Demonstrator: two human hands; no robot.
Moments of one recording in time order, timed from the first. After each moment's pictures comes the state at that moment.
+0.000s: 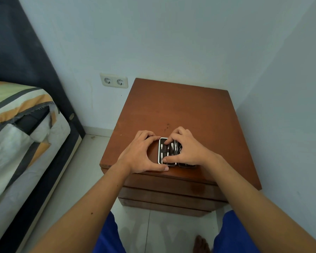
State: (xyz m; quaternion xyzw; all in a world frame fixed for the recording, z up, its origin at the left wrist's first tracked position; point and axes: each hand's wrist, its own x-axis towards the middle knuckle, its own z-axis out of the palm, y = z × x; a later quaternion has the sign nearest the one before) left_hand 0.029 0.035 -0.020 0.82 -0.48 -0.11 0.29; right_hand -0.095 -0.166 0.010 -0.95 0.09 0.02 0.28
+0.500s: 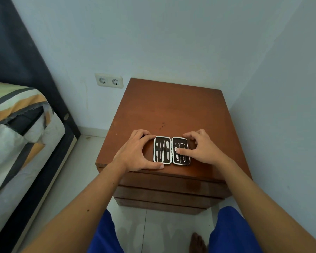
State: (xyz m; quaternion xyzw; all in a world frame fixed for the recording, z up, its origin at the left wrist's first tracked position) left_hand 0.028 0.035 -0.019 0.82 -0.48 -0.12 0.29; right_hand -0.138 -0.201 0.009 -0.91 0.26 0.00 0.32
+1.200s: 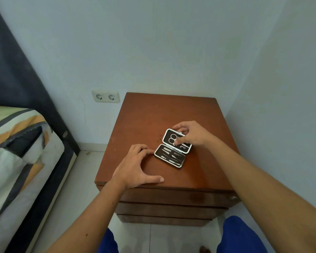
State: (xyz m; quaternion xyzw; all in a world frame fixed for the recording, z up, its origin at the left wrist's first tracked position) left_hand 0.029 0.036 -0.020 0.82 -0.48 -0.12 0.29; right_hand -0.073 -0.231 0.052 -0.87 0.25 0.01 0.42
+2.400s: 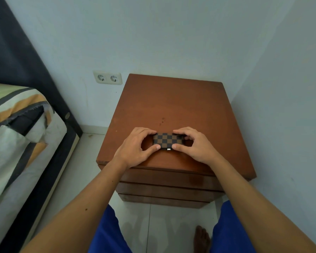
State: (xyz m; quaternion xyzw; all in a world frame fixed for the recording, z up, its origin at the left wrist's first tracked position) left_hand 0.032 0.033 -0.032 0.80 -0.50 -0.05 0.35; right_hand -0.135 -0.185 -0.010 -0.90 0.16 -0.10 0.40
